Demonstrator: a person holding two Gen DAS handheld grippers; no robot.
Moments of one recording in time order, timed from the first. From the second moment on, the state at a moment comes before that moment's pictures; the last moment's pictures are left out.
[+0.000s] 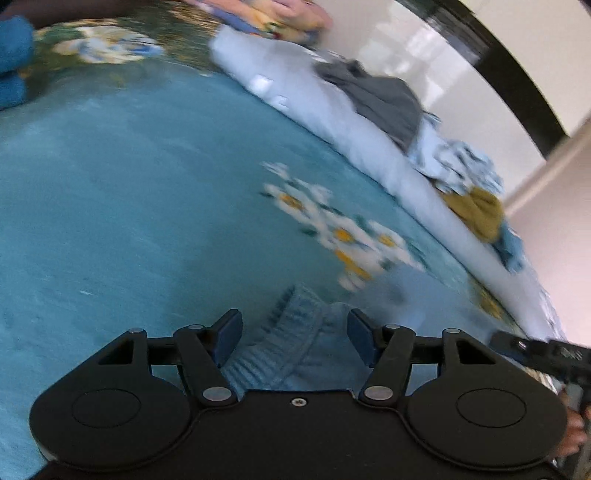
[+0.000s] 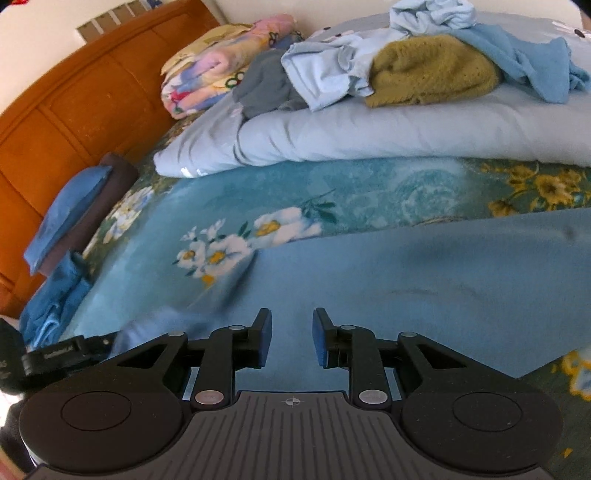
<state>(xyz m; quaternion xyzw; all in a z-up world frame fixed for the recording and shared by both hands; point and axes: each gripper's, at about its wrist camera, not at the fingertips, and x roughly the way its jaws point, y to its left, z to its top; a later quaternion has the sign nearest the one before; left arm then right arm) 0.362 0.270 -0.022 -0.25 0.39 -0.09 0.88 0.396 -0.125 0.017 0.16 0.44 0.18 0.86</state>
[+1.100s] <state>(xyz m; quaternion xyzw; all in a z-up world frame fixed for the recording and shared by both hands) 0.404 0.326 -0.019 -0.16 0.38 0.05 0.91 0.399 -0.150 -0.008 0.20 0.45 0.14 0.86</state>
